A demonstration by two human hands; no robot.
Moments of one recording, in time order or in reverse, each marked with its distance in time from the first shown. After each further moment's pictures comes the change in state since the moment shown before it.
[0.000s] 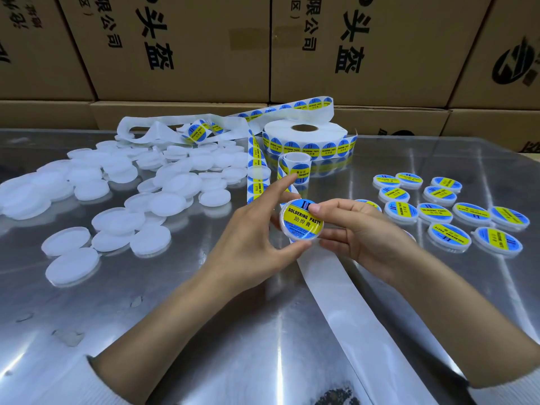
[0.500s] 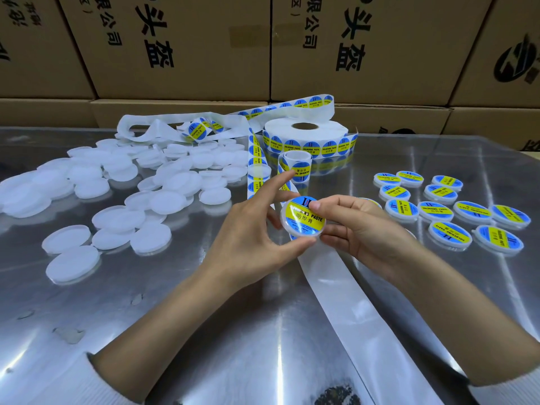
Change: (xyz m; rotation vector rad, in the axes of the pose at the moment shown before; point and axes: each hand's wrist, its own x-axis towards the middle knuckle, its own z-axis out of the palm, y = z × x) left_hand 0.000 0.003 -0.001 0.004 0.079 -0.023; right_hand 0.001 0.000 0.001 -0.030 0.016 -0.041
